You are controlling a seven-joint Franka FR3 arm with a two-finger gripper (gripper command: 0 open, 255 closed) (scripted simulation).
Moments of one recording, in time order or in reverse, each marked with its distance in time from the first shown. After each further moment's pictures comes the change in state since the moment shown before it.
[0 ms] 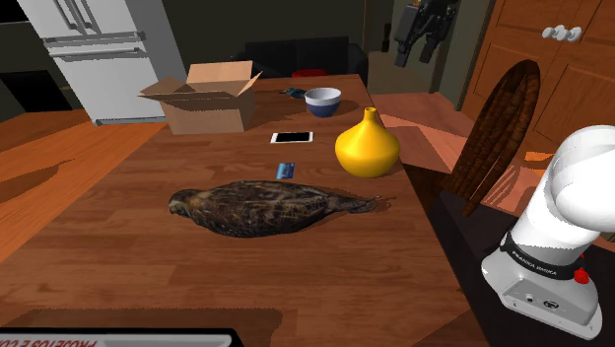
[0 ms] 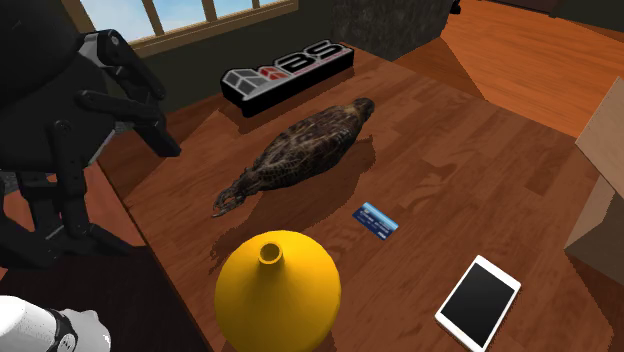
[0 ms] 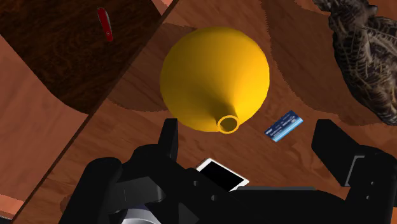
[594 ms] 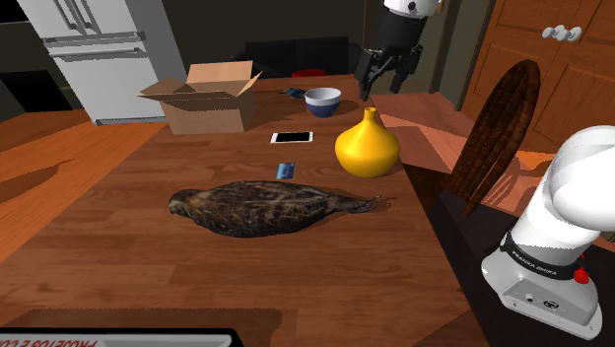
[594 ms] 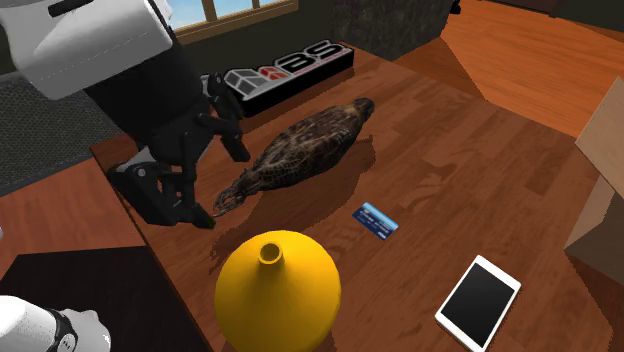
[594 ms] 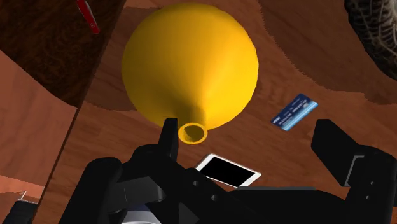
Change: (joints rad) arm -0.034 0.057 0.194 -0.132 0.003 0.261 0.255
